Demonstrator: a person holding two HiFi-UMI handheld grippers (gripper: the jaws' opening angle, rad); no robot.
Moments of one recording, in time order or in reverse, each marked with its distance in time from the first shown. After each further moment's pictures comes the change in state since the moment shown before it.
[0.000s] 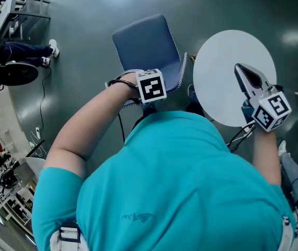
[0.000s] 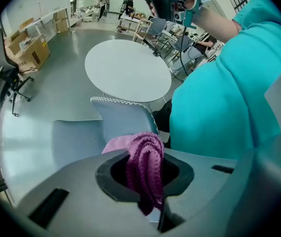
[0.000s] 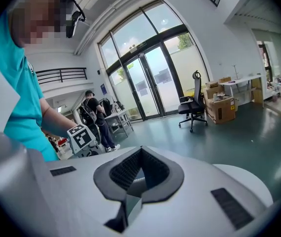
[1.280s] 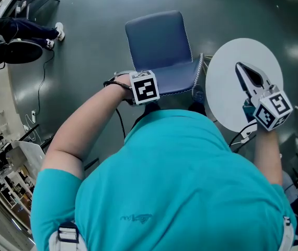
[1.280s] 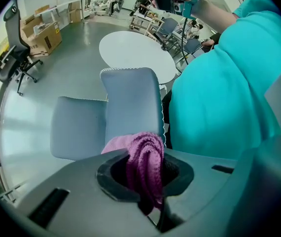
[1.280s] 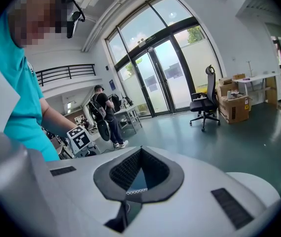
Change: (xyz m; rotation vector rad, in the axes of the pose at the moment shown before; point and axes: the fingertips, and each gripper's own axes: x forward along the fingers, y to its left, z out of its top) left arm 0.009 -0.011 -0.089 -0.124 -0.001 0.002; right arm 0.056 0.044 0.008 -0.048 0.055 0.104
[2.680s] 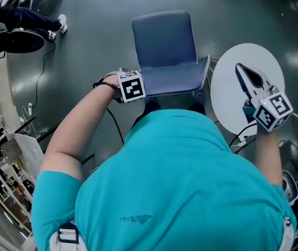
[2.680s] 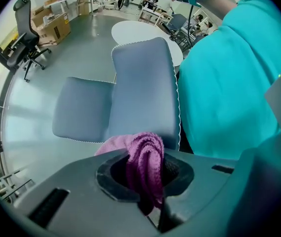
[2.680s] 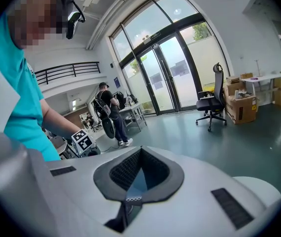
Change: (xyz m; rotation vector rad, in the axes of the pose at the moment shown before) left arm 0.018 0.014 -0.087 -0.073 0.048 0.038; right arm 0.025 0.024 0.007 -0.027 0.029 0.053
